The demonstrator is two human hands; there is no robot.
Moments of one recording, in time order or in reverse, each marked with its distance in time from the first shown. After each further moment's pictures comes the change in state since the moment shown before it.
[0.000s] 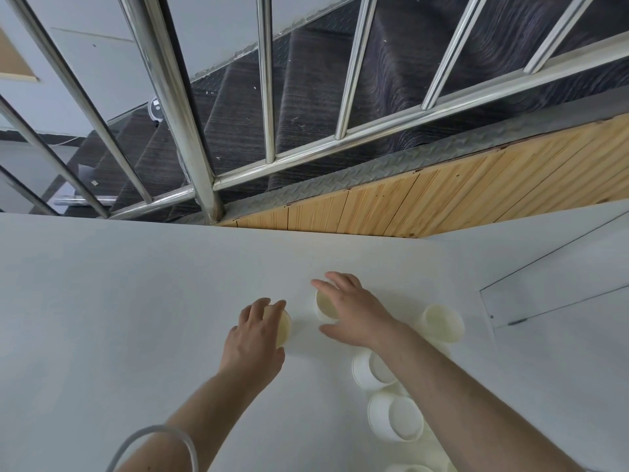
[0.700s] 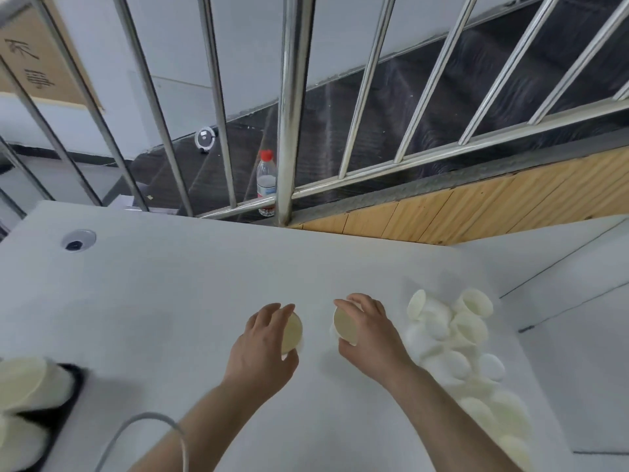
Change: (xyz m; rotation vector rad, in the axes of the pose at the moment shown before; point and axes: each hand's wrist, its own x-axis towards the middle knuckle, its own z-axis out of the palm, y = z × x) left_hand -0.143 -0.114 -0.068 -0.163 0.165 0.073; right_hand -0.089 -0.186 0.034 0.122 0.306 0.121
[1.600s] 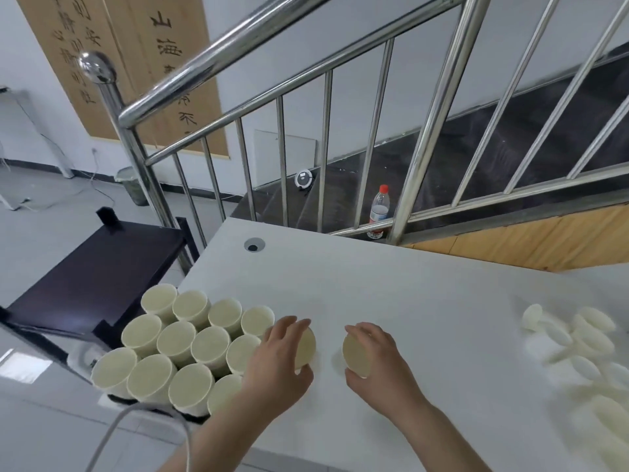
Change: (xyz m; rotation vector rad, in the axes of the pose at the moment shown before) left_hand -0.188 -0.173 -0.142 -0.014 0.143 -0.031; right_hand -0.105 -0.261 0.079 0.166 0.019 -0.183
